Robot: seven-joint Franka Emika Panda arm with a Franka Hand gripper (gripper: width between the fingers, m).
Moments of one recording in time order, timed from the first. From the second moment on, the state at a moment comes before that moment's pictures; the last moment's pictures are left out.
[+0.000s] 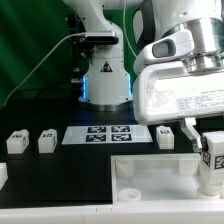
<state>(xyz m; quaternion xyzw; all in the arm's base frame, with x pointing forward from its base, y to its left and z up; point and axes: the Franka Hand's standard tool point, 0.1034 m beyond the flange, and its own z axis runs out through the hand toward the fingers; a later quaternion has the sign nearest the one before) 0.634 0.123 0.098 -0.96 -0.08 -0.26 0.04</state>
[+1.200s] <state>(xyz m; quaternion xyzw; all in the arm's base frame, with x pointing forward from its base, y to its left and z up) 0.628 0.122 0.097 -0.95 -0.10 -0.30 0.03</state>
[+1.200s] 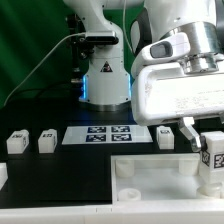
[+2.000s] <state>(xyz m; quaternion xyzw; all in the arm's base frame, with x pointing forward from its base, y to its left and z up) 0.623 0.122 0.097 -0.94 -0.12 -0.31 0.03</state>
